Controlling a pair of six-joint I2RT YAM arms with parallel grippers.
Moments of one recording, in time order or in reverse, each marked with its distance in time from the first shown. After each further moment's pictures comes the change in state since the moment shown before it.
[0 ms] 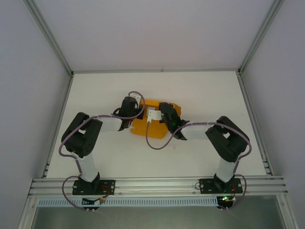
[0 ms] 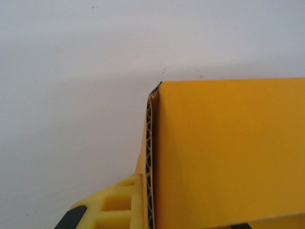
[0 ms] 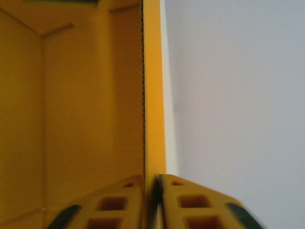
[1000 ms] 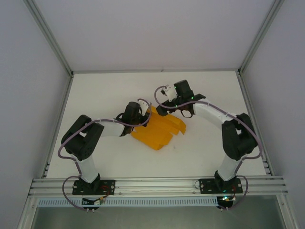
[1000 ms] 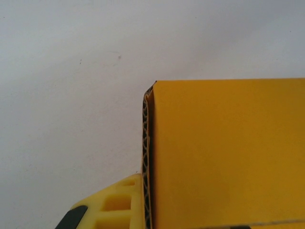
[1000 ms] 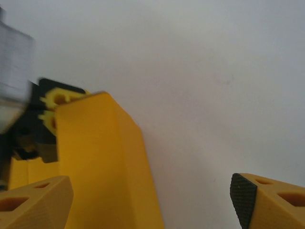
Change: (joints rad) left arm -0.079 -0.033 -0.073 0.054 0.102 0.174; right arm -0.282 -0.003 0.389 -0.812 -0.739 1.059
